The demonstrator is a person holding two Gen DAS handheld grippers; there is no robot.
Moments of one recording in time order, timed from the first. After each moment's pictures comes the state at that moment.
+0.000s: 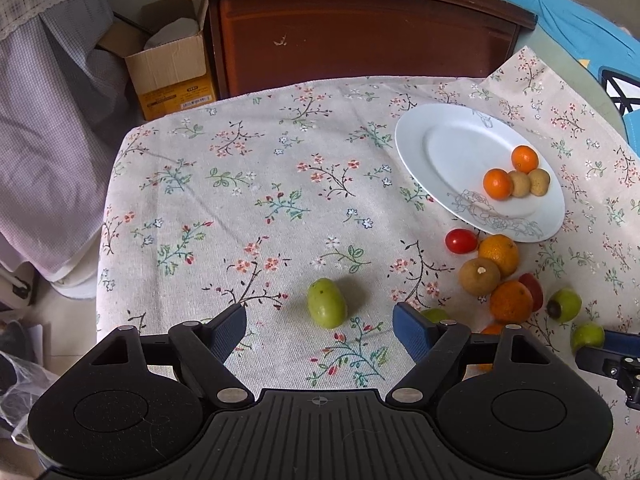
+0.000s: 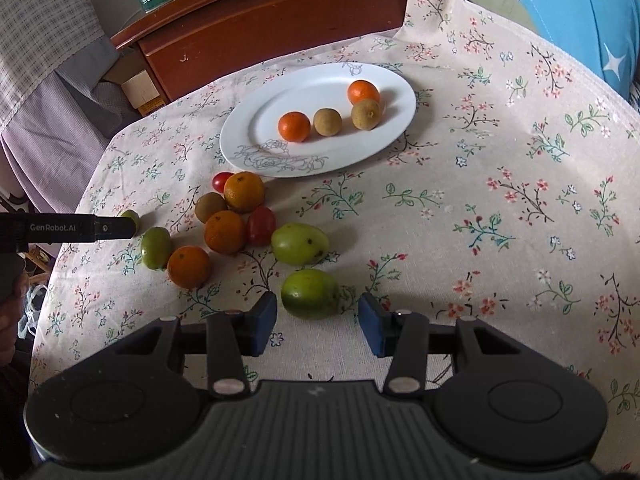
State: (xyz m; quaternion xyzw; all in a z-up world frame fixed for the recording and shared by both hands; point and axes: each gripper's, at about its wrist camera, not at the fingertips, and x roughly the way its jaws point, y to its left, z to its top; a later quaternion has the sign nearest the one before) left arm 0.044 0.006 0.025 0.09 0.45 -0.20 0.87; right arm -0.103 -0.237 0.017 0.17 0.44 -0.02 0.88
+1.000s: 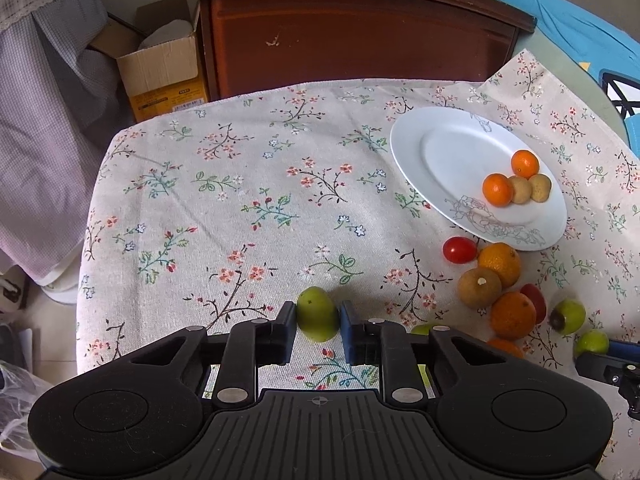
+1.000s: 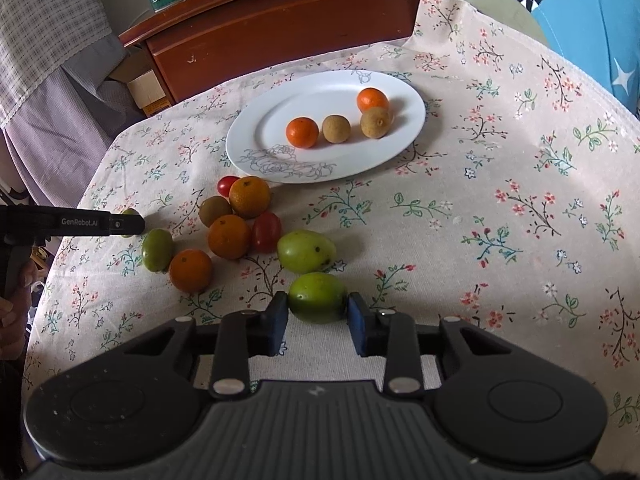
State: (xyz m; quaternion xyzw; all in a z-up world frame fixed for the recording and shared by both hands) left arm 0.049 -0.001 0.016 0.08 0.44 -0.21 0.87; right arm -0.100 -0.233 0.015 0.16 0.42 -0.02 0.89
